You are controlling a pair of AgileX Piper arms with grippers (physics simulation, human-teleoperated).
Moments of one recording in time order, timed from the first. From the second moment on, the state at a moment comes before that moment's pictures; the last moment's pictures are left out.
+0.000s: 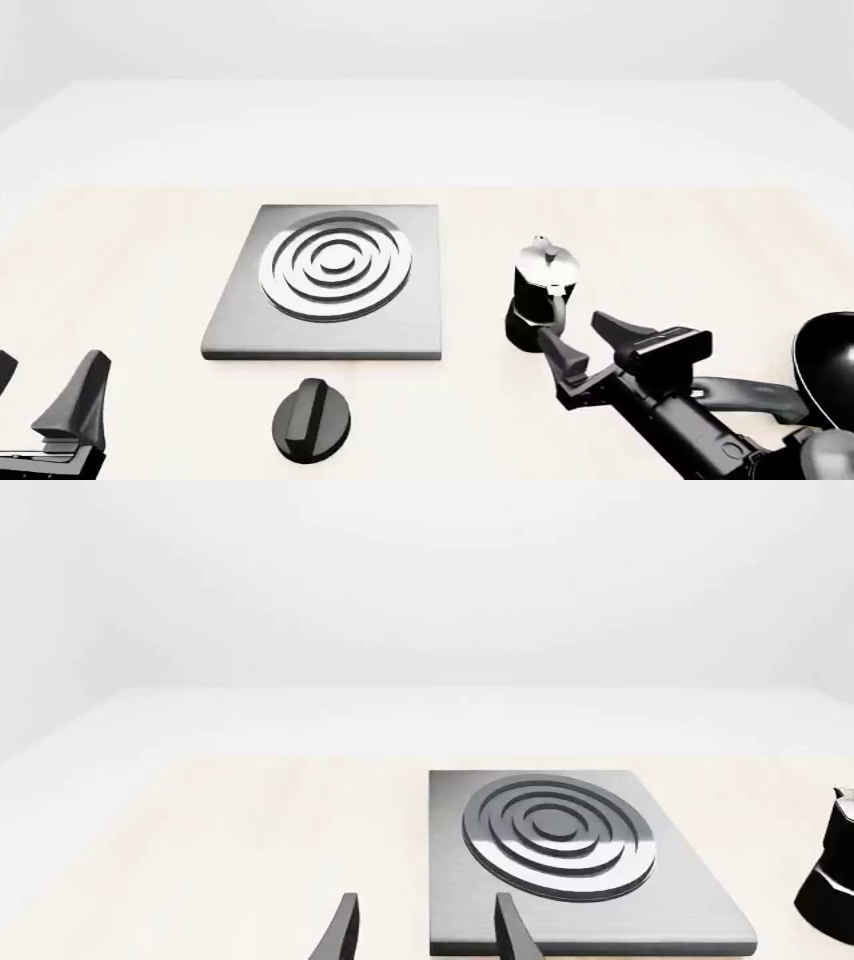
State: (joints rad) left arm 0.00 0.00 0.00 0.00 0.00; right arm 0.42 1.61 -0.12 -1.20 0.11
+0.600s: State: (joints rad) left arm 0.00 0.00 0.00 0.00 0.00; right arm 0.43 1.66 -0.14 -1.22 0.12
